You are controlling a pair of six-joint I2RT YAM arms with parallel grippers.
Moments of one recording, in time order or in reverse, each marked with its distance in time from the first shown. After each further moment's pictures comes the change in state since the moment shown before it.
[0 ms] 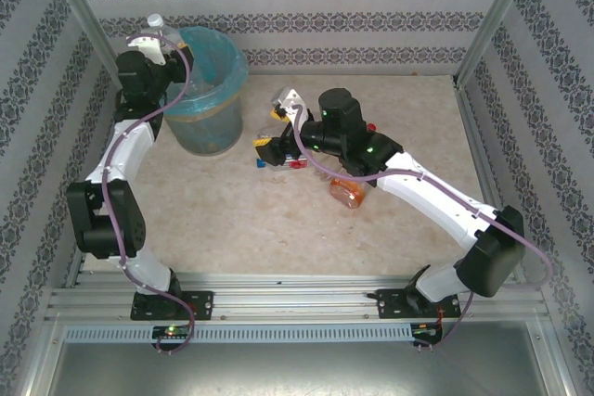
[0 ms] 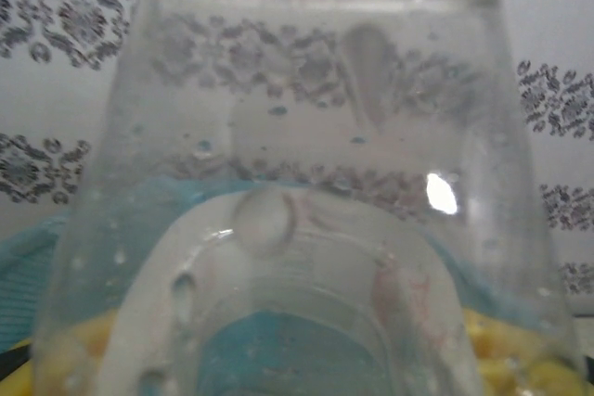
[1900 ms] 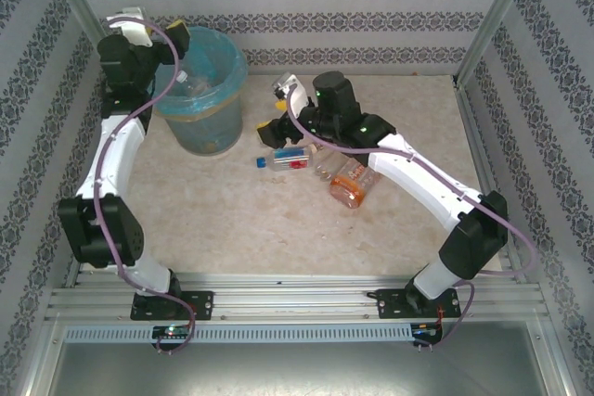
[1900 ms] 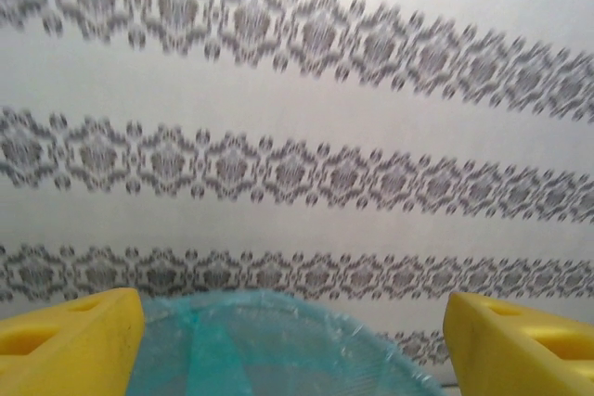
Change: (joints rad) left arm 0.007 -0.103 0.125 -0.066 -0.026 0.001; right arm -0.078 0.124 0.166 -0.153 0.018 0.042
